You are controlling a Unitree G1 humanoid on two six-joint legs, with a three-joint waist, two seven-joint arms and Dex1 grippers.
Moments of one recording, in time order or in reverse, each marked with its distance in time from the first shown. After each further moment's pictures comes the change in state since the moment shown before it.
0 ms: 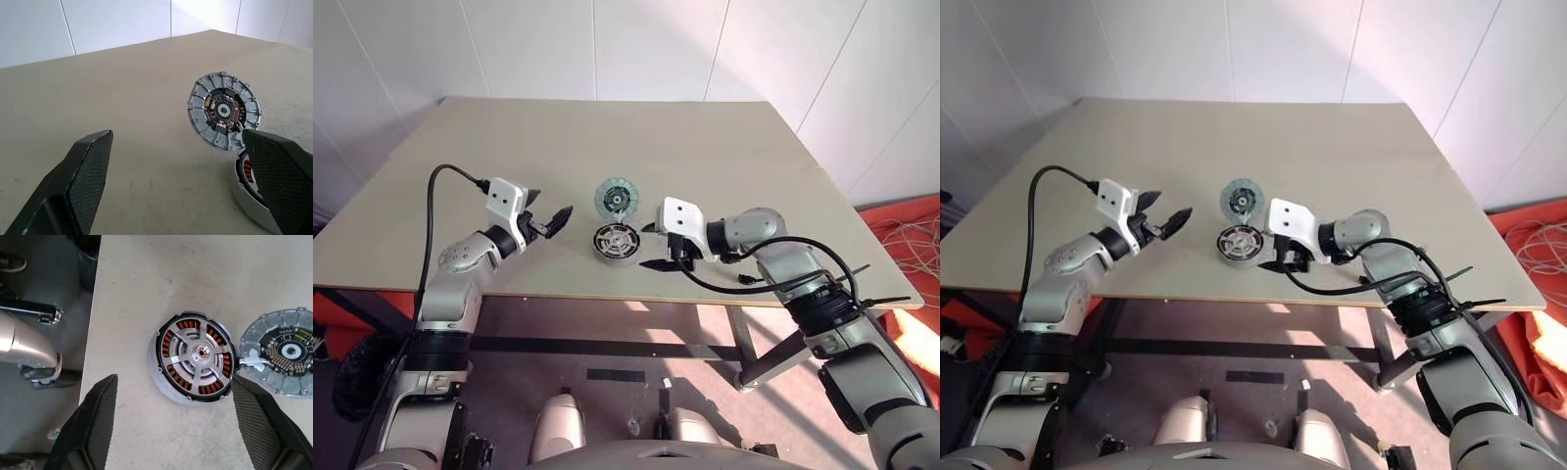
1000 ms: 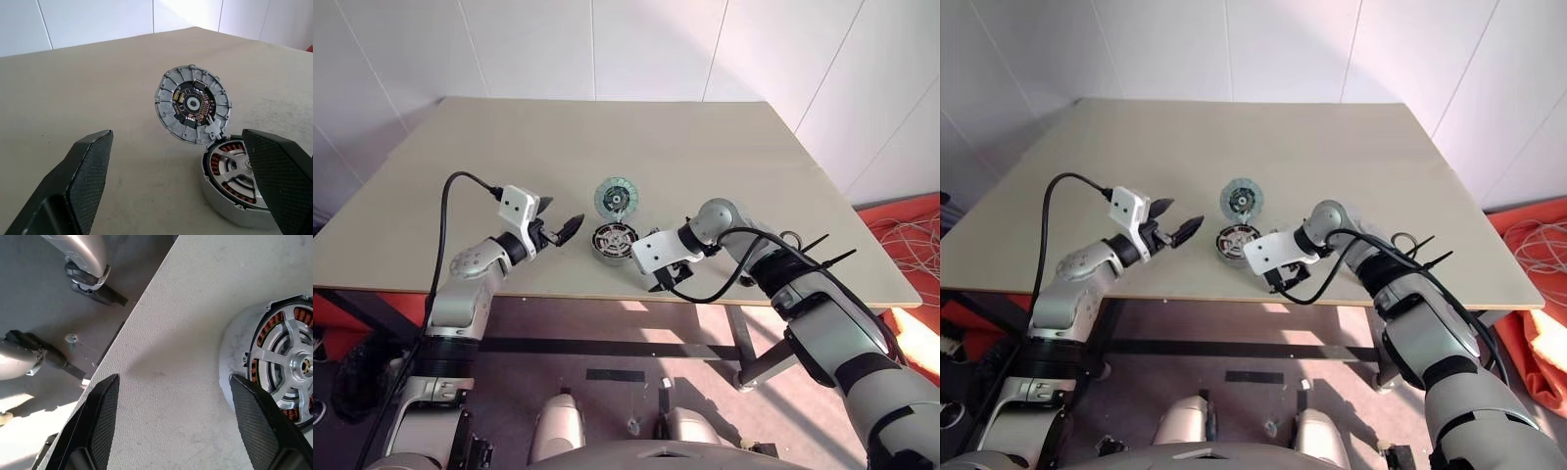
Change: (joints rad) left arm 0.037 -0.035 -0.036 -0.034 -0.003 0.006 -0.003; right arm -0.267 0.122 0.195 0.536 -0.277 -0.505 0.192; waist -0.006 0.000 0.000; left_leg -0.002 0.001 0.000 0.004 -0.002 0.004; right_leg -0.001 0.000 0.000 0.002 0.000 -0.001
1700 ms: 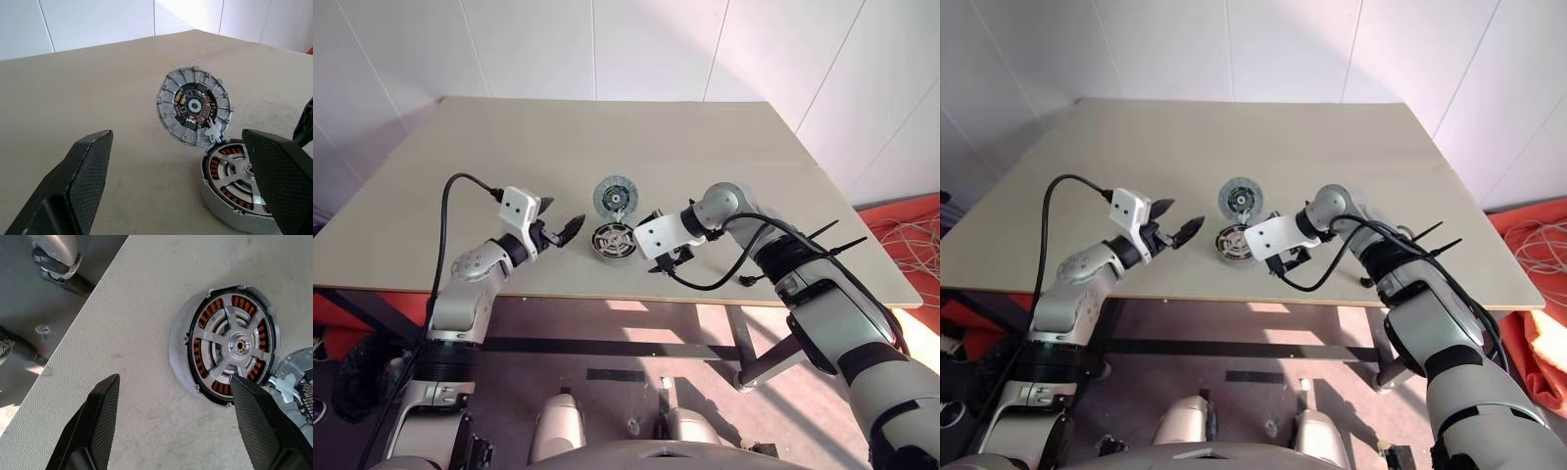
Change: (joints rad) left arm 0.007 -0.003 -0.003 -0.022 0.000 0.000 0.009; right arm -0.040 -0.023 -0.021 0.001 -0.007 -0.024 -0.053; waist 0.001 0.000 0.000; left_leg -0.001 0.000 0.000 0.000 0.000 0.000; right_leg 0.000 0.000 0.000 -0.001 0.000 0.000
